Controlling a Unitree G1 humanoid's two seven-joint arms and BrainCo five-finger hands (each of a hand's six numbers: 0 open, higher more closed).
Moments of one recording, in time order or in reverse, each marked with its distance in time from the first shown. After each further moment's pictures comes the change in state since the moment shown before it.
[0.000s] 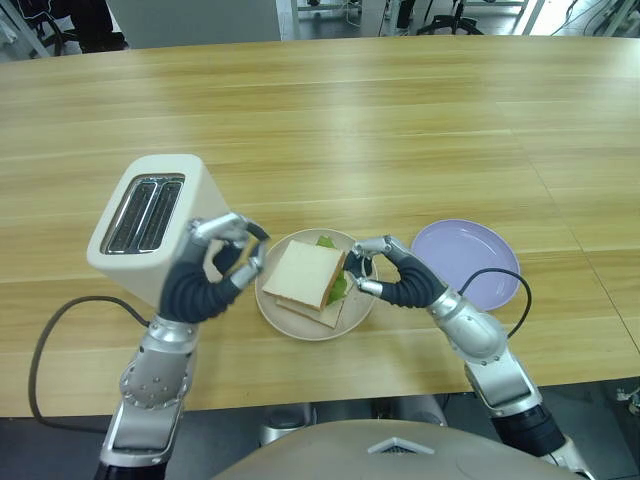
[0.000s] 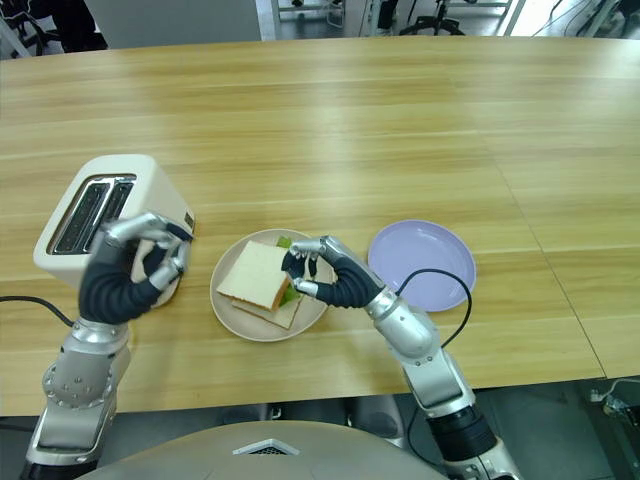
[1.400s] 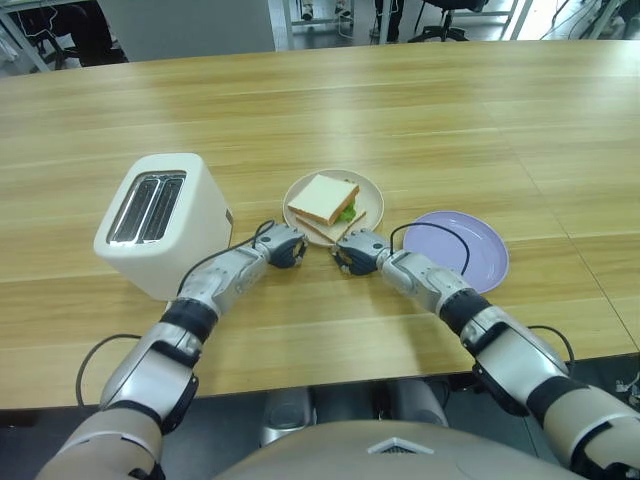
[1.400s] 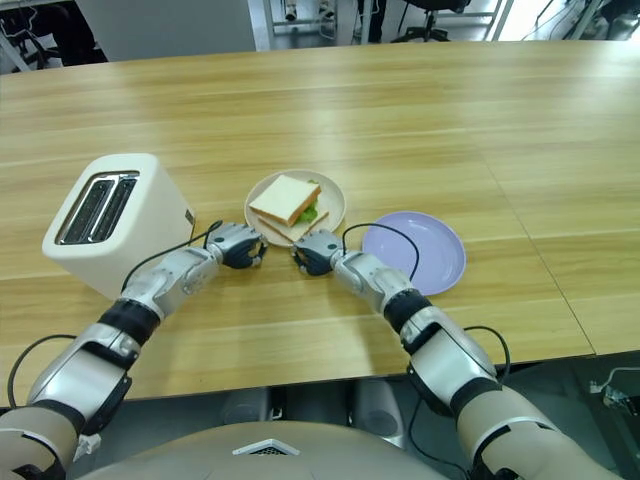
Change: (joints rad) left arm -0.995 -0.049 -0.516 1.339 0.897 0.250 0.137; right arm -0.831 0.218 0.326 1.374 -0.868 0.032 -0.557
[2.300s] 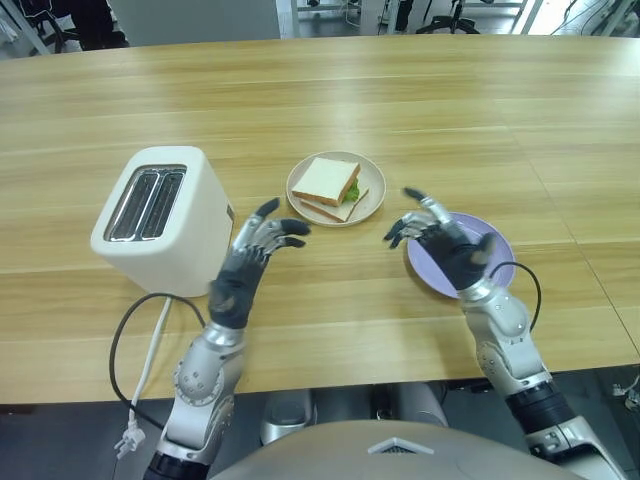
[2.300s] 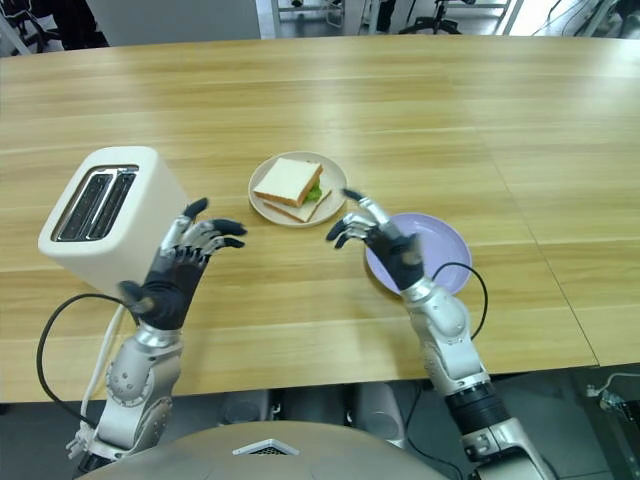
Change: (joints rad) left arm 0.939 -0.151 0.324 -1.168 -1.381 -0.295 -0.276; right arm 0.758 -0.208 -0.449 -1.064 1.634 -0.142 0.733
